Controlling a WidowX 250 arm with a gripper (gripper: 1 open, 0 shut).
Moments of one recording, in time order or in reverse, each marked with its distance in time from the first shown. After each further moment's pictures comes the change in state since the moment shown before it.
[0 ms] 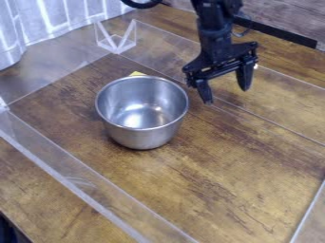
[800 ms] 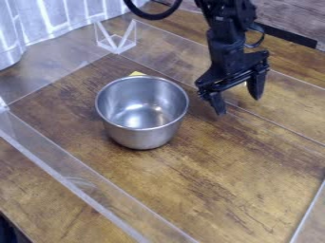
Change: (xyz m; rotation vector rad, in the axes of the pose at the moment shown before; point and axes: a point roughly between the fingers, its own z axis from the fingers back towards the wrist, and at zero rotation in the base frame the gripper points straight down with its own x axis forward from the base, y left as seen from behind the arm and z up) arm -0.012 -0.005 -0.008 -0.026 -0.011 0.060
